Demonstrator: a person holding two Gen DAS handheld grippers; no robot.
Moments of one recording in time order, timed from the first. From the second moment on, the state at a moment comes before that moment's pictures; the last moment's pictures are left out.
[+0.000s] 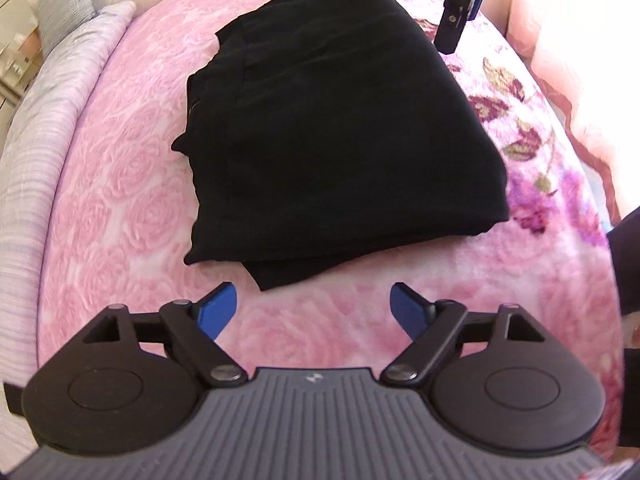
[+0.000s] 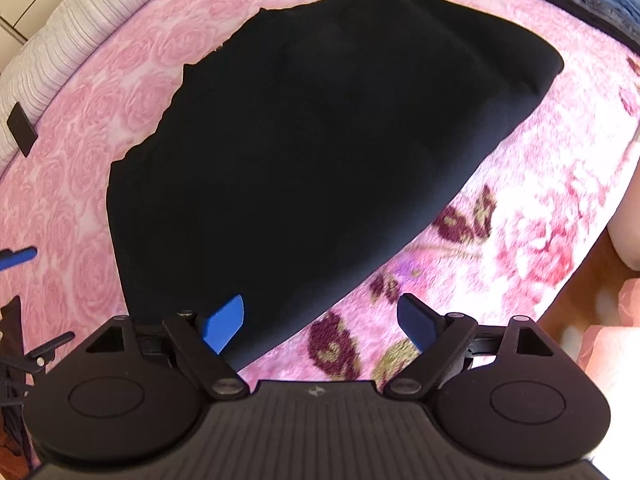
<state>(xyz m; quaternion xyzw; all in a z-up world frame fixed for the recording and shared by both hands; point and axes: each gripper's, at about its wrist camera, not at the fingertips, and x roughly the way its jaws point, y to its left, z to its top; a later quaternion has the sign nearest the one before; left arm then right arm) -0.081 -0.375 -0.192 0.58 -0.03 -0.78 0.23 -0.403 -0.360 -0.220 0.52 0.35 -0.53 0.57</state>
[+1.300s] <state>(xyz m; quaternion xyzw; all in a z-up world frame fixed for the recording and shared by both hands) -0.051 -0.401 -0.307 0.49 -0.37 -0.79 0.04 -0.187 -0.263 -0.306 0.03 0.61 -0.40 0.68</state>
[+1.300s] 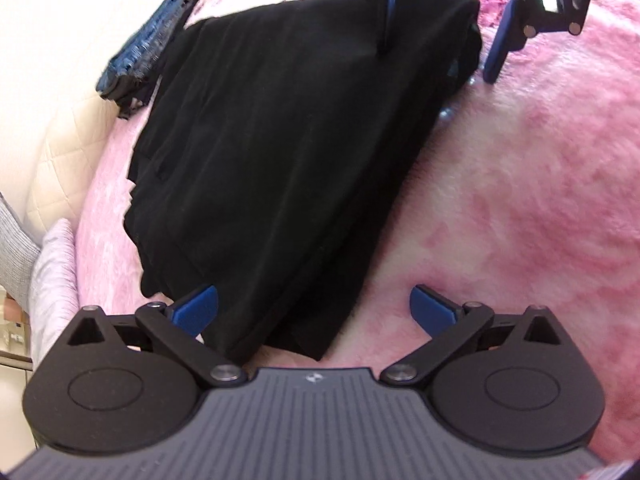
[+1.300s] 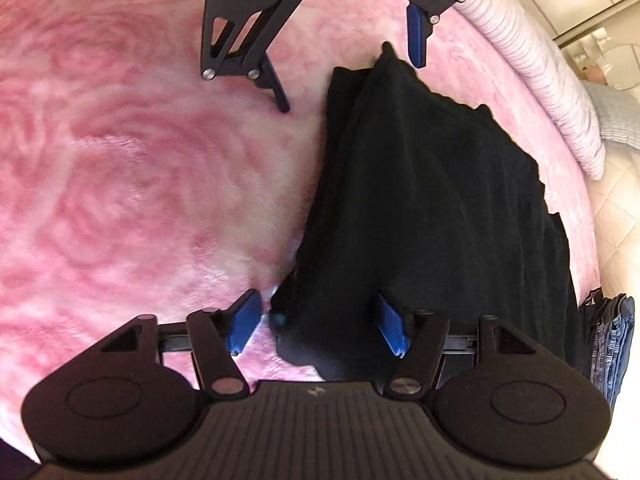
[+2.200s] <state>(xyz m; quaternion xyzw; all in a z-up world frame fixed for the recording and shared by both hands) -0.070 -0.440 -0.258 0.49 -0.38 -0.78 0.06 -0.221 -0.250 -0.210 0.09 0.53 -0.41 0.73</state>
